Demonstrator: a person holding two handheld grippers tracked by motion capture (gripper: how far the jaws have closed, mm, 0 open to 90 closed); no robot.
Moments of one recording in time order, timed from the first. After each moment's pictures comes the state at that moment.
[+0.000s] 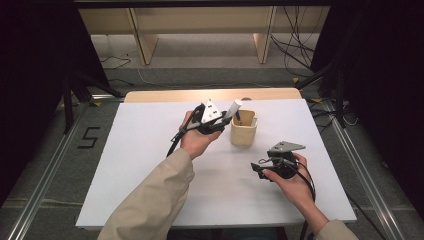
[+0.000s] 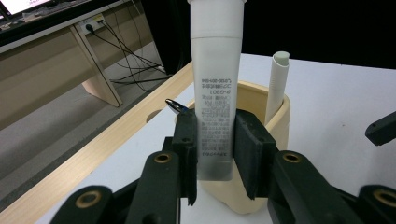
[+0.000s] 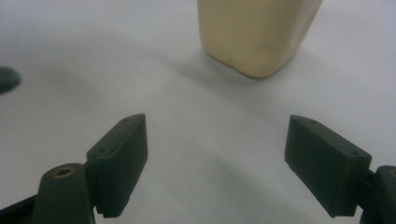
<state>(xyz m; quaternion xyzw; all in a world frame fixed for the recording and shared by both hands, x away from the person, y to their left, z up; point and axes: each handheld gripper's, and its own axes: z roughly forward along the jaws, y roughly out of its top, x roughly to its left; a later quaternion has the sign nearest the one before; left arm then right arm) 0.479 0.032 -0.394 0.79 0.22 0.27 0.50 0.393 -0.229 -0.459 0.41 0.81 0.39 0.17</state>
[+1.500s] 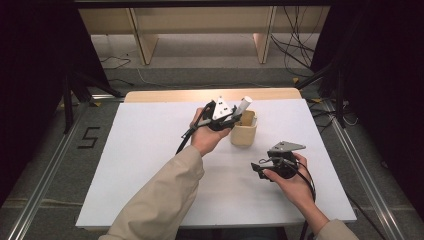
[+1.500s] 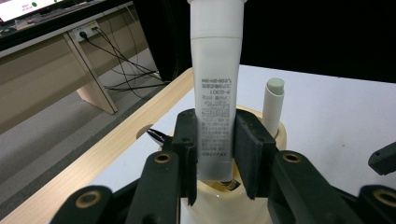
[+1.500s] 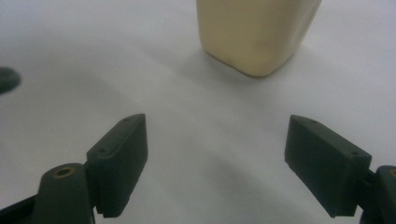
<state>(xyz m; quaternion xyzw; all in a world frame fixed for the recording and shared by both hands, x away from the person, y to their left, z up) 0.489 0.005 -0.393 0.79 0.21 0.27 0.51 0.394 -0.230 -0.460 0.41 0.81 0.39 0.17</state>
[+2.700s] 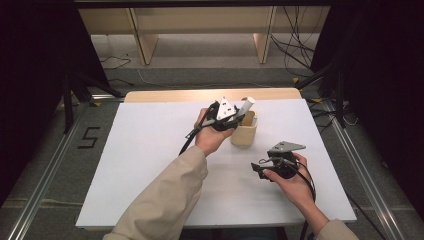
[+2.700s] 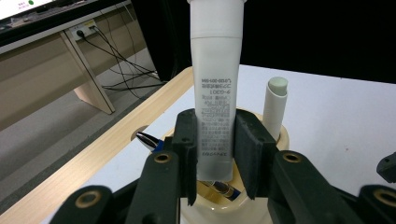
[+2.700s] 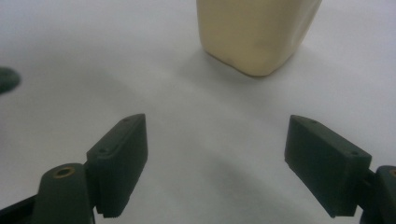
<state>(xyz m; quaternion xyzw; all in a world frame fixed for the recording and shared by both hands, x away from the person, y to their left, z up) 0.494 -0.005 -0.401 0.79 0.21 0.26 0.51 0.394 -0.230 -0.460 0.41 0.81 0.39 0.17</state>
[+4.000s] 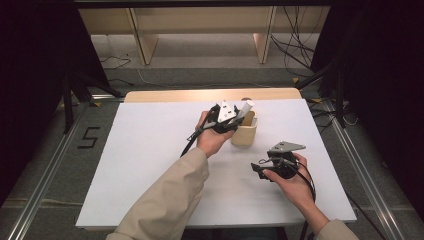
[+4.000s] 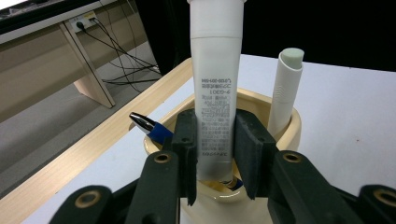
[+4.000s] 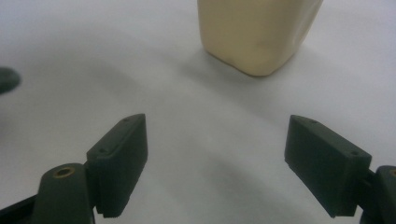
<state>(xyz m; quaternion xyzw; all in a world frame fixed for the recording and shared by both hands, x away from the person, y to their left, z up) 0.500 -0.007 -0.418 0.79 0.22 0.26 0.51 0.393 -0.230 -0.461 0.41 0.81 0.39 0.17</state>
